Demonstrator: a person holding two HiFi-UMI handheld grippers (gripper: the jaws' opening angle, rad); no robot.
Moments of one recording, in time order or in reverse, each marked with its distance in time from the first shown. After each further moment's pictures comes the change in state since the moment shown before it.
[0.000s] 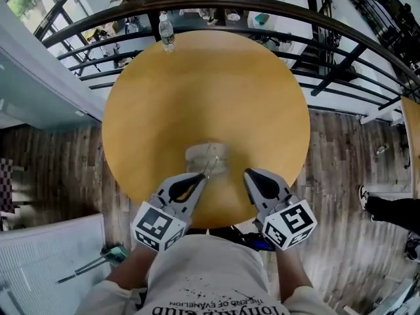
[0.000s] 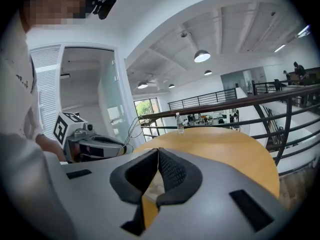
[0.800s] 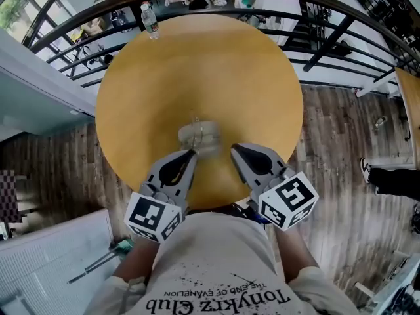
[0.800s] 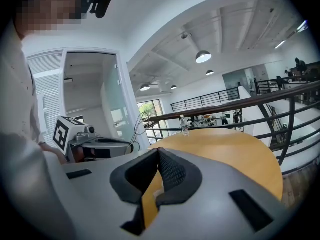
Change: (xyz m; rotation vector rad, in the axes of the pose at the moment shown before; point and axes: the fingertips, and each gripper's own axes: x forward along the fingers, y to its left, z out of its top) left arm -0.004 -0.011 0.031 -0.003 -0.081 0.077; right arm -0.009 0.014 0.023 0.018 -0.009 0.036
